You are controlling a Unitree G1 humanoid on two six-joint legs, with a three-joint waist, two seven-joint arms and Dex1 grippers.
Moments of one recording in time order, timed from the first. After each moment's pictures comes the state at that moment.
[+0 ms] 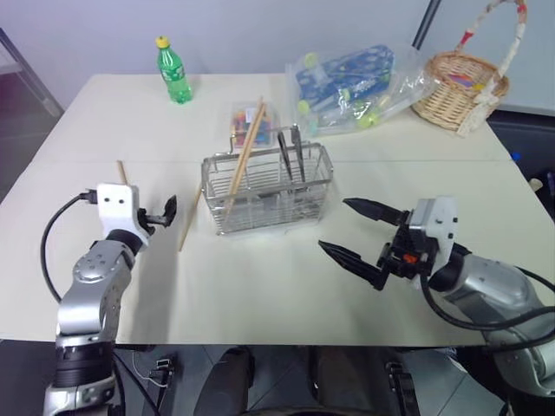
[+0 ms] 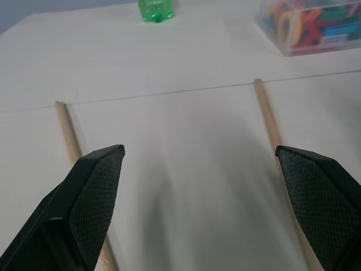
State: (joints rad) left arm -0.22 0.43 0.22 -0.15 -0.27 0.48 -0.15; right arm -0.02 -0.64 -0.16 -0.74 0.70 0.54 0.65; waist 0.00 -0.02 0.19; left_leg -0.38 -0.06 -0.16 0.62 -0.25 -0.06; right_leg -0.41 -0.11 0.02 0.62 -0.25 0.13
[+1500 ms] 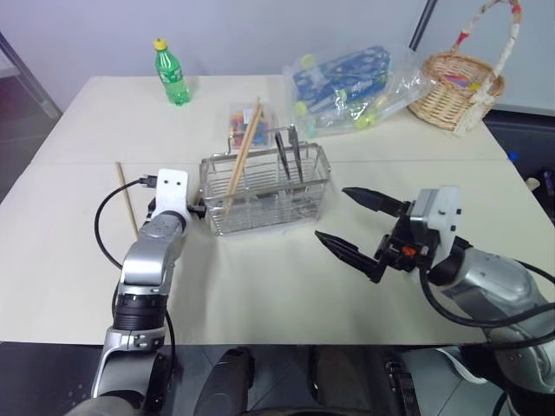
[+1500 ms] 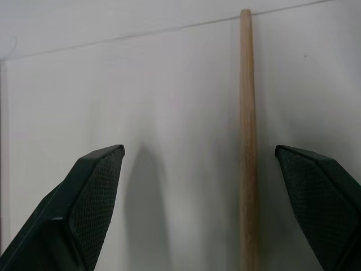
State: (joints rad) left arm -0.46 0.27 0.08 -0.06 -0.04 0.88 0.02; right arm -0.06 -0.65 -0.16 -0.77 0.71 0.56 0.59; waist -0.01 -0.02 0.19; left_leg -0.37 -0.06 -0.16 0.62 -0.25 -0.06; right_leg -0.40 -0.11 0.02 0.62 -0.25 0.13
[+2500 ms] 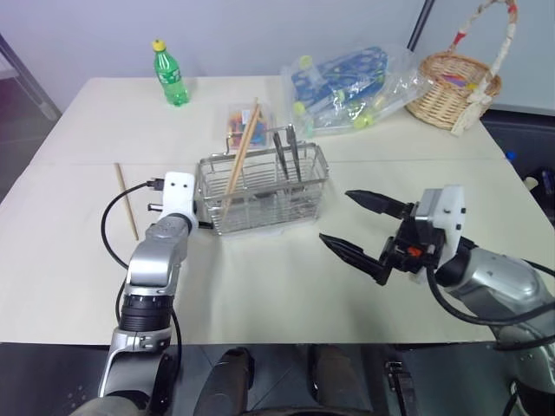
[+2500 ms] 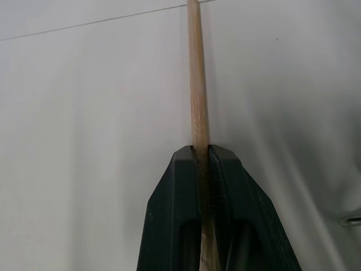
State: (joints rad) left arm -0.46 0.24 0.10 -0.05 -0.03 0.90 0.03; right arm -0.05 -0.70 -0.19 -0.77 0.78 0.59 0.60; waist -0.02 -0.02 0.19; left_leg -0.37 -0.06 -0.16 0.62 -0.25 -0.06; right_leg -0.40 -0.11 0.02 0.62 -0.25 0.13
